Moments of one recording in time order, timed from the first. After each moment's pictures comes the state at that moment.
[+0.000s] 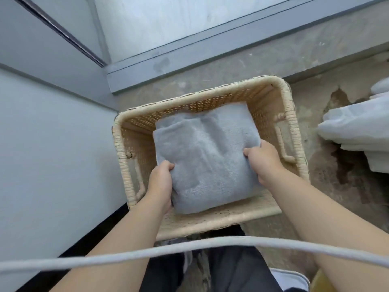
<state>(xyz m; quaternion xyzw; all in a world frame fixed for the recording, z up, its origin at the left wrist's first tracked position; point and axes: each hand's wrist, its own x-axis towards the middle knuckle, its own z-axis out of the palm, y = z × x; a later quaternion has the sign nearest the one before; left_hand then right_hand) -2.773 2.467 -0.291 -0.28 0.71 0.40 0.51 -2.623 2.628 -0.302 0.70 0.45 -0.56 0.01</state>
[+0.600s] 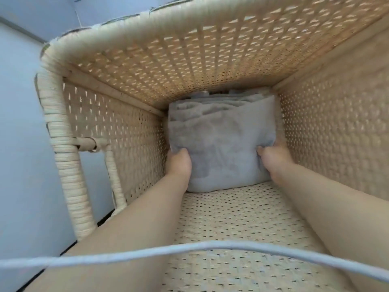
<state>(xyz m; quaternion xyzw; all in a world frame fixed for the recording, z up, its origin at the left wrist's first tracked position) -2.785 2.463 -0.508 -0.23 0.81 0.32 0.43 -2.635 2.596 -0.525 0.73 0.46 -0.50 0.07</state>
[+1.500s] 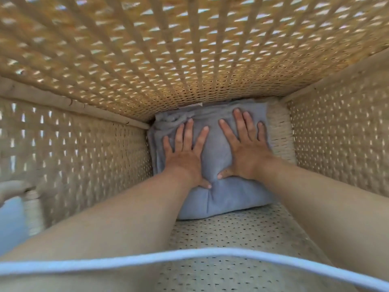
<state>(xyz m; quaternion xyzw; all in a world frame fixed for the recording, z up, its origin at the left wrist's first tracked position) -2.809 2.507 -0.585 0.42 0.77 -0.23 0.43 -2.685 2.625 -0.602 0.25 0.88 -0.23 0.34</state>
